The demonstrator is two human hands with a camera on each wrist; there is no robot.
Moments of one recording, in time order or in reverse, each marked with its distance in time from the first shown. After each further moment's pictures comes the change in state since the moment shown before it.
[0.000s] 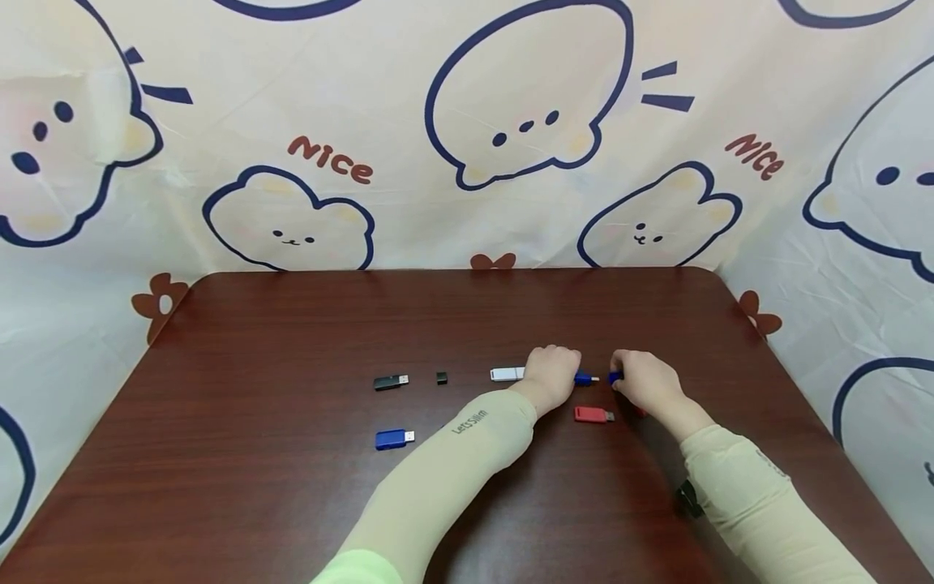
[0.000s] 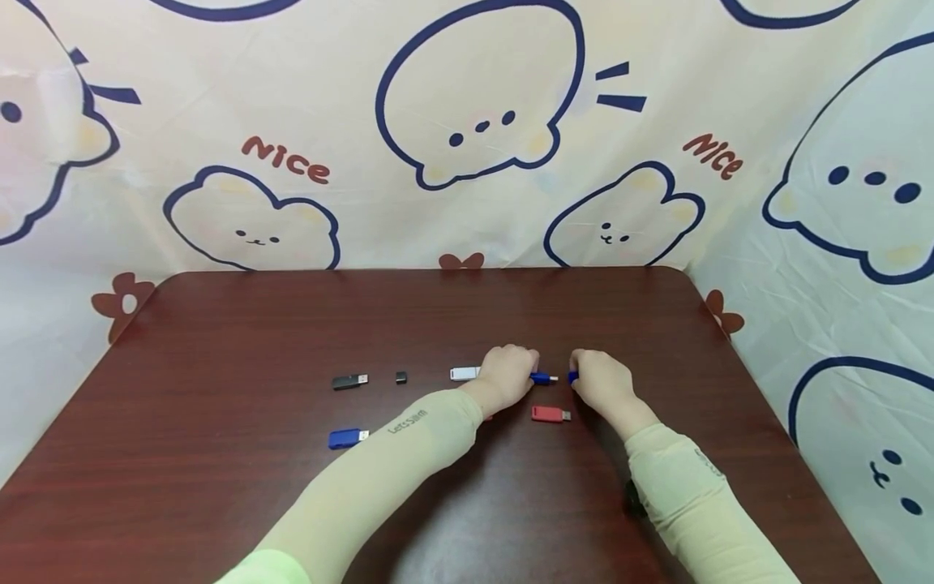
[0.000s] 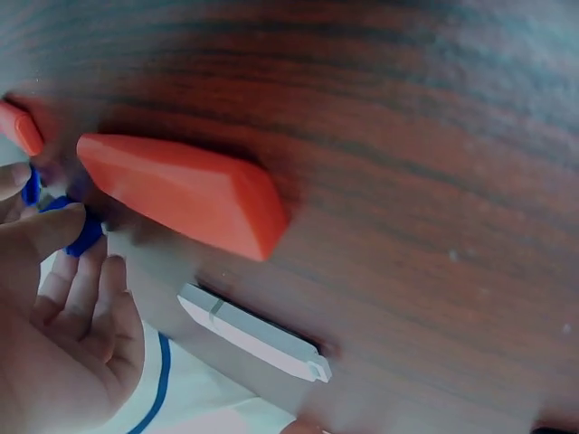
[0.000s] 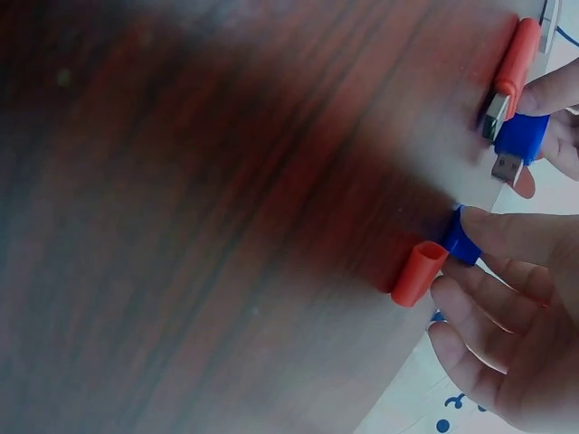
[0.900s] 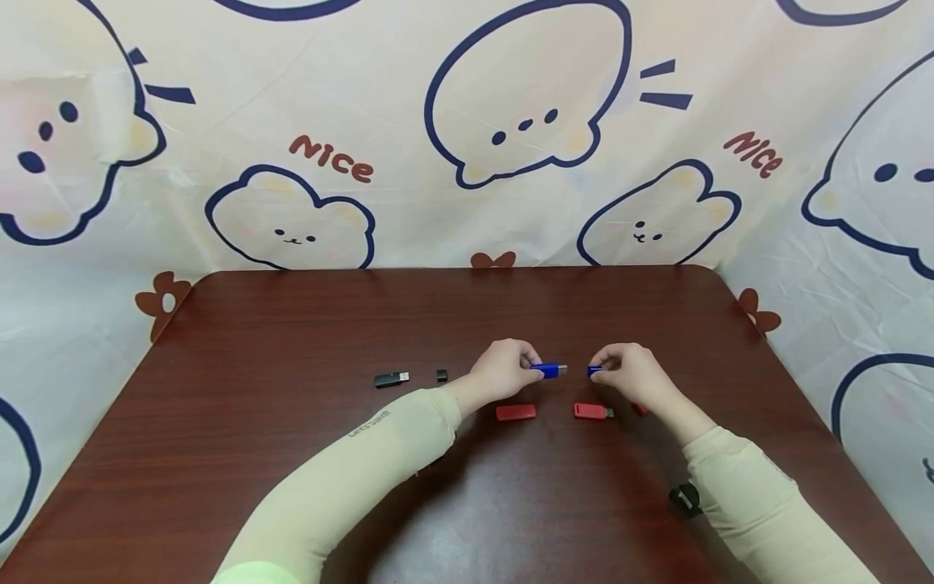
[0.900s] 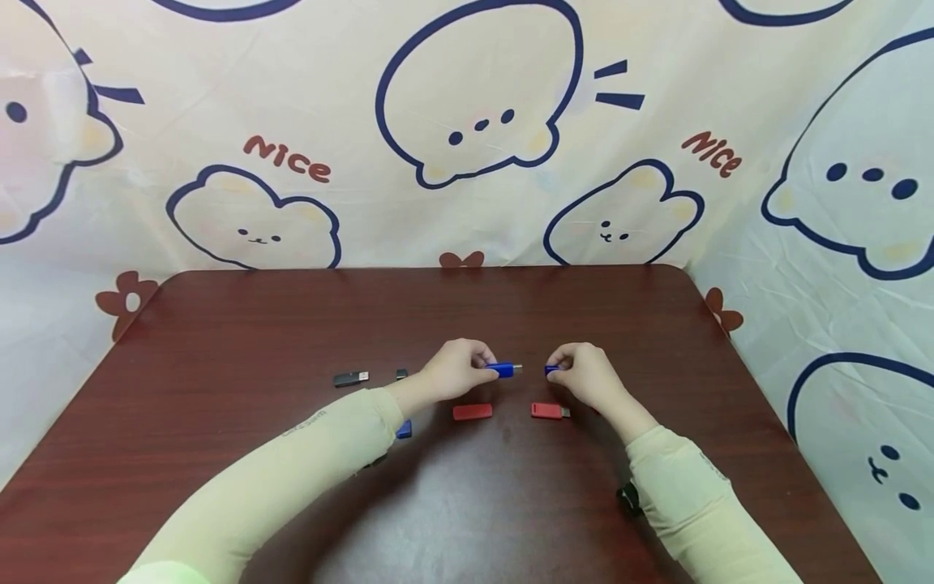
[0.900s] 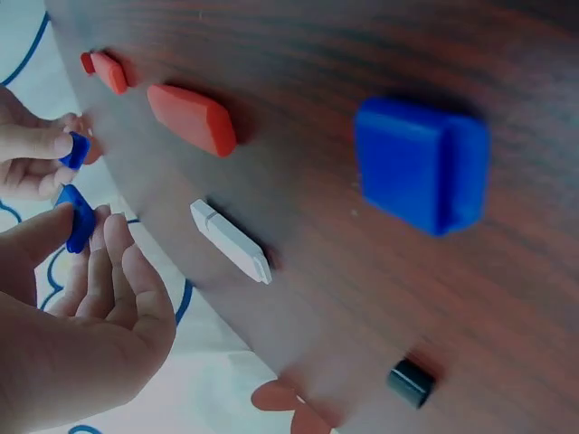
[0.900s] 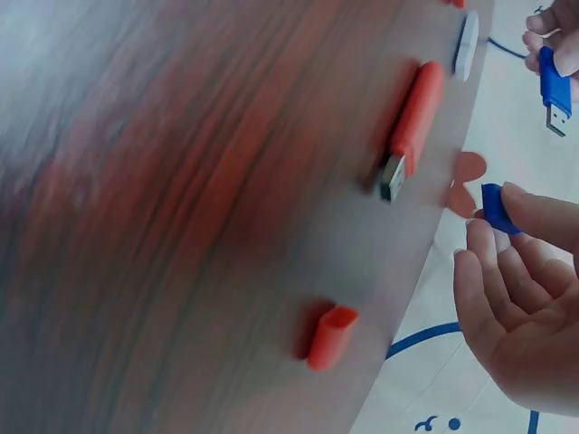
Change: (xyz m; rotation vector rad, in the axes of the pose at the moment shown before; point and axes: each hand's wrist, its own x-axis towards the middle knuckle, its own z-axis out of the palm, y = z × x) left_hand -0.052 -0.057 -0.029 -0.779 -0.040 -0.153; right_hand -0.009 -0.017 -0.010 0.448 0.000 -0.042
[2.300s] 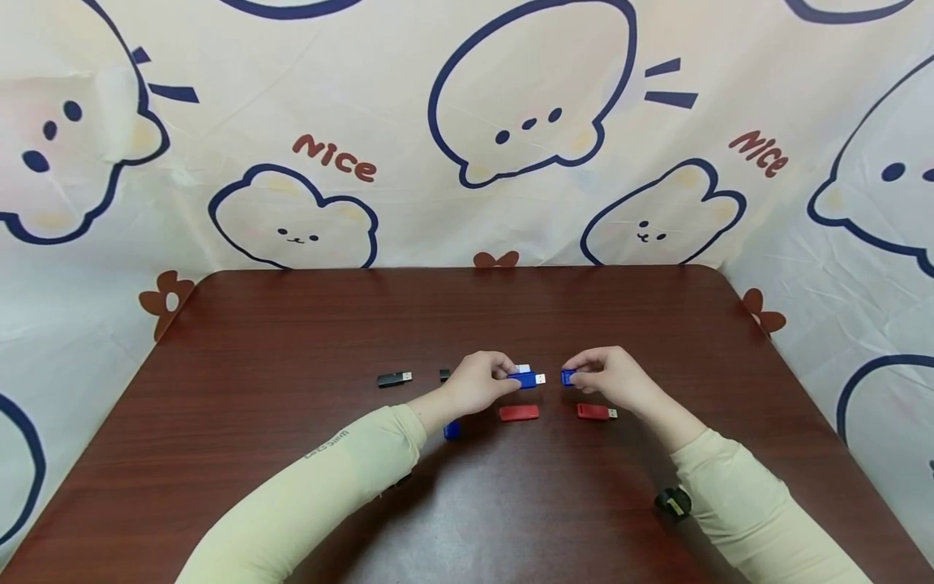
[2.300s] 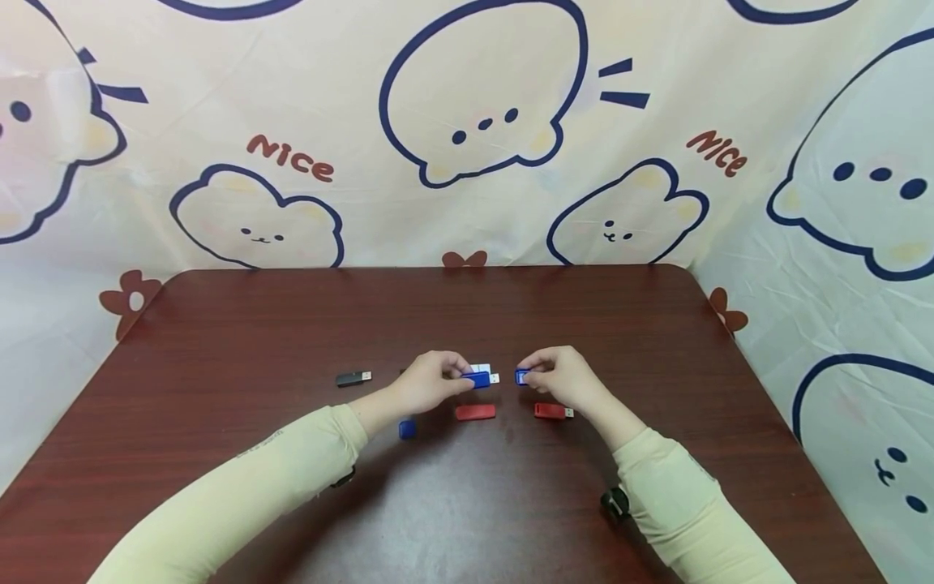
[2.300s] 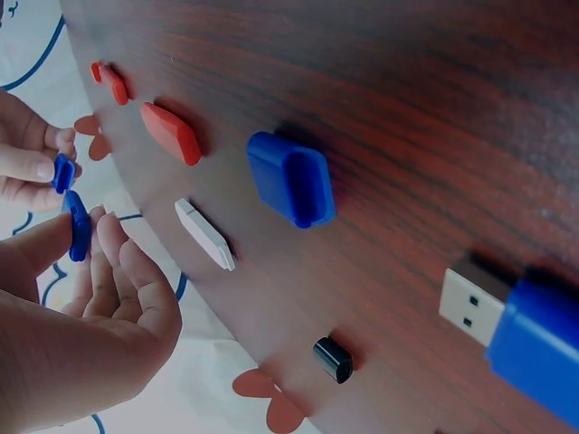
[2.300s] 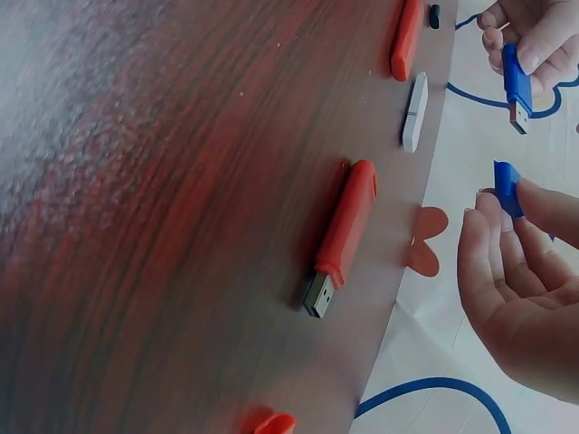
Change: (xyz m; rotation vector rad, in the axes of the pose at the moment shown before) left_hand -0.034 -0.021 -0.016 -0.110 0.024 -0.001; right_hand -0.002 -0.028 0.014 0.263 -0.131 -0.003
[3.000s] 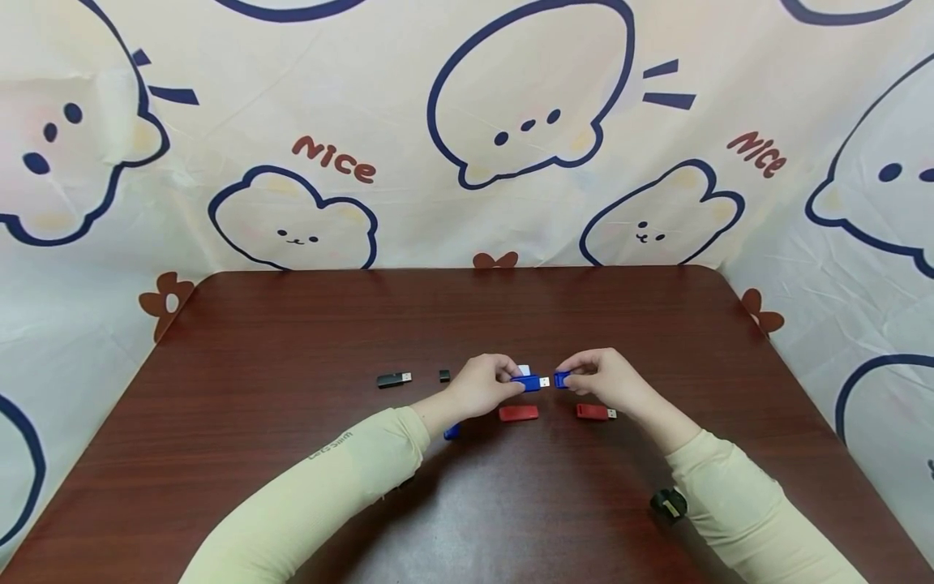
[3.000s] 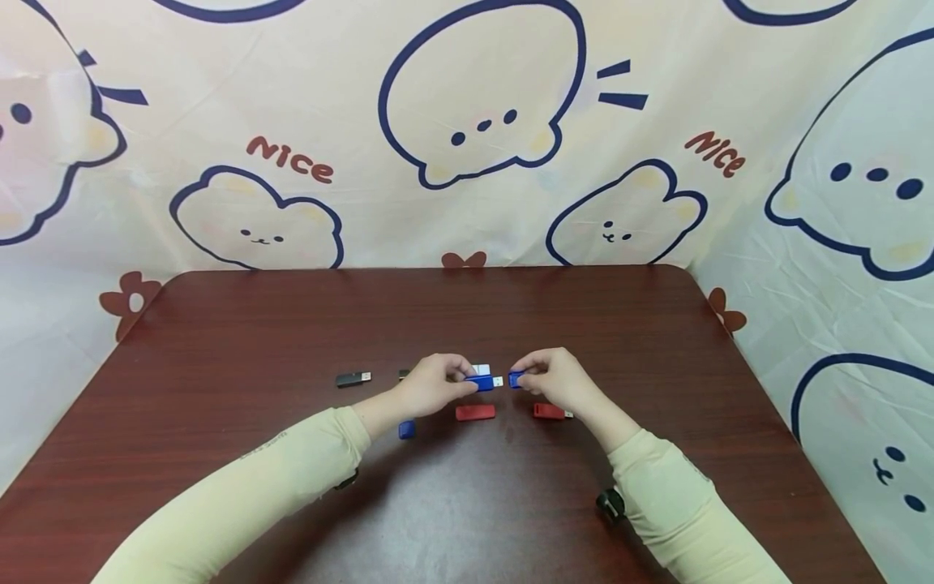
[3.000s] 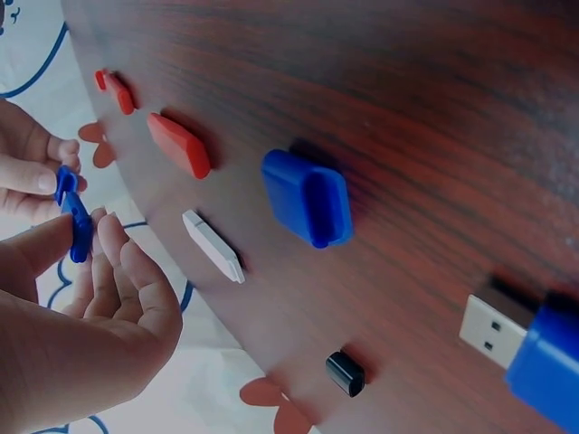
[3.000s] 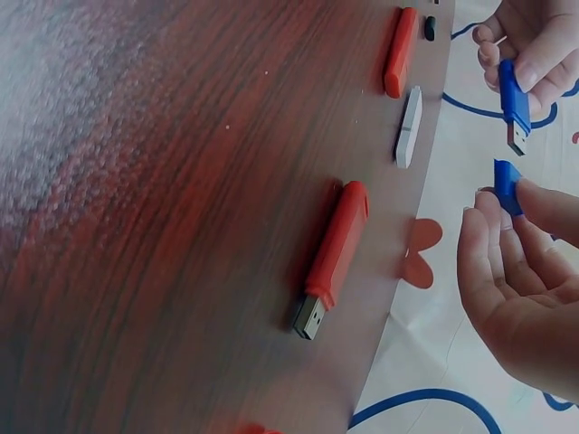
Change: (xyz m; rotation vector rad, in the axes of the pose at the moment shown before) left_hand 0.000 0.004 0.004 -0.038 -0.041 -0.017; right_hand -0.002 -0.007 0.005 0.024 -0.017 -0.013
